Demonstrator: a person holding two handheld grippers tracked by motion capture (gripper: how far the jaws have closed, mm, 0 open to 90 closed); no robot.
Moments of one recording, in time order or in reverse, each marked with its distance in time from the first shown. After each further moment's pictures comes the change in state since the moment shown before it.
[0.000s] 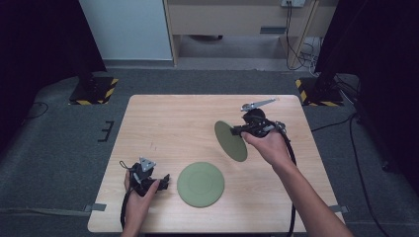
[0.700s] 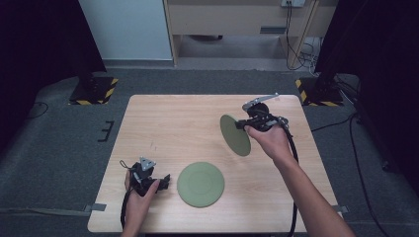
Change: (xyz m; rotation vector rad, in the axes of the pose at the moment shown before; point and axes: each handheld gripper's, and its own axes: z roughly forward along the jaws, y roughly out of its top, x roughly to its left) left arm 0.002 0.001 0.002 0.012 -0.025 -0.025; right arm -0.018 0.008 0.000 -0.015 -0.066 0.025
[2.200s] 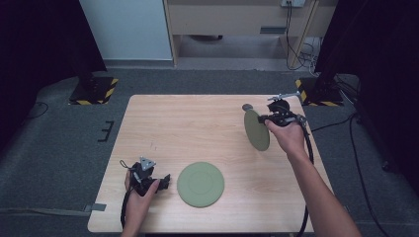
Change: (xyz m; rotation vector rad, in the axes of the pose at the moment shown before) left arm 0.000 0.000 0.000 0.004 -0.001 0.000; right arm -0.069 -0.019 -0.006 -0.001 -0.170 0.118
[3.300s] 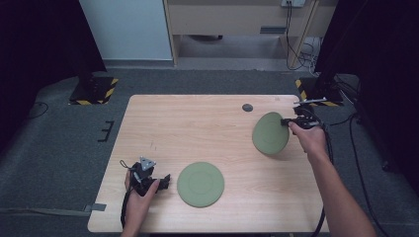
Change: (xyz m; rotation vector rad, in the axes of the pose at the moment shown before) left arm 0.000 0.000 0.000 0.000 -0.001 0.000; right arm -0.088 -0.037 0.000 0.007 -0.049 0.129
